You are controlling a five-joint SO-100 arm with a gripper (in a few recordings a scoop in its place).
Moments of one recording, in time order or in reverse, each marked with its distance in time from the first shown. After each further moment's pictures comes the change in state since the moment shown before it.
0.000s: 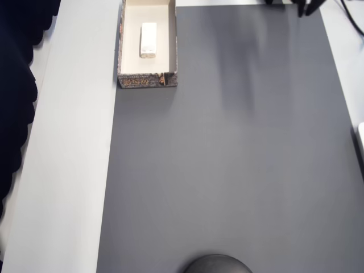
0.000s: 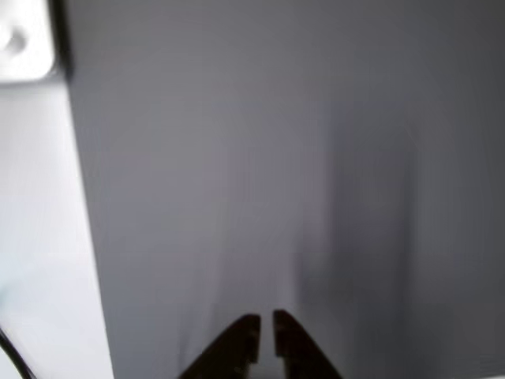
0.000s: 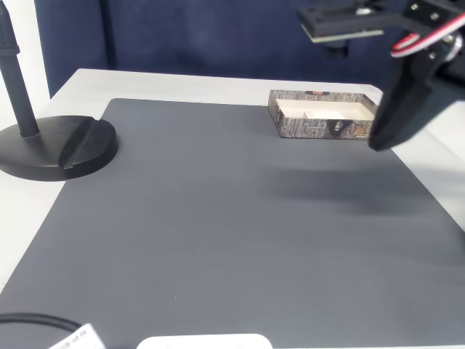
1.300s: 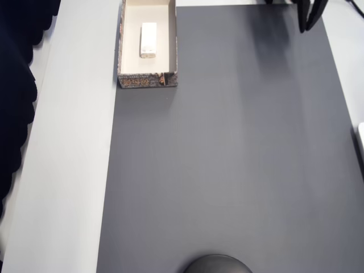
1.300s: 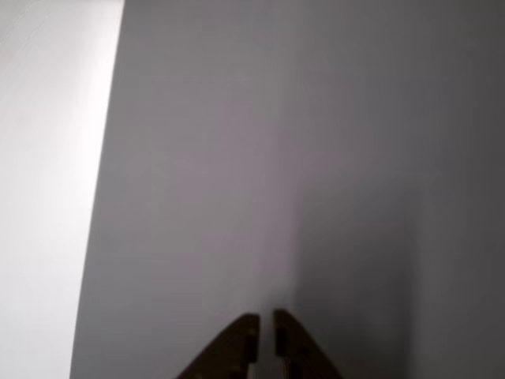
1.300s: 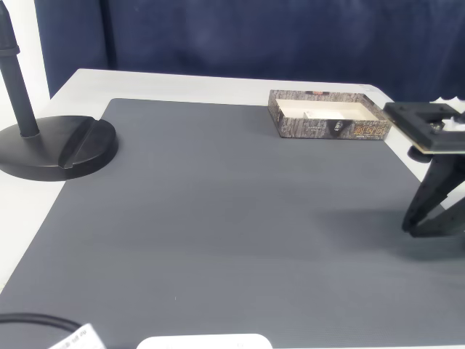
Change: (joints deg) arm -8.0 49.3 45.7 -8.7 0.2
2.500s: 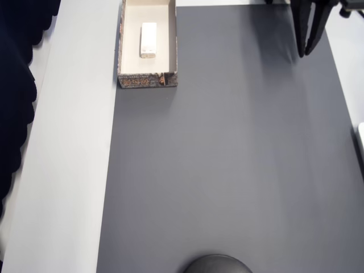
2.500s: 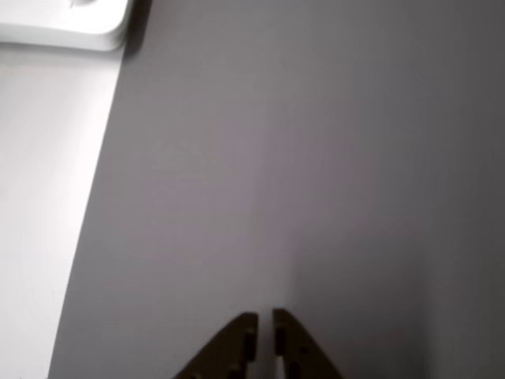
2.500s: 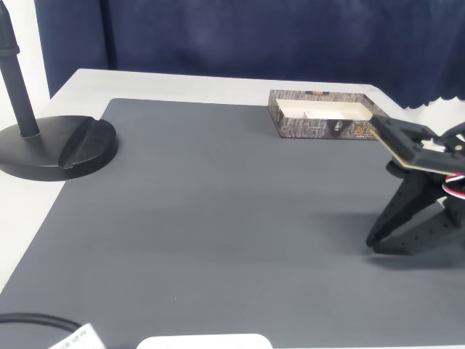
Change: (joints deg) arm -0.5 10.8 14.4 -13.9 -0.4
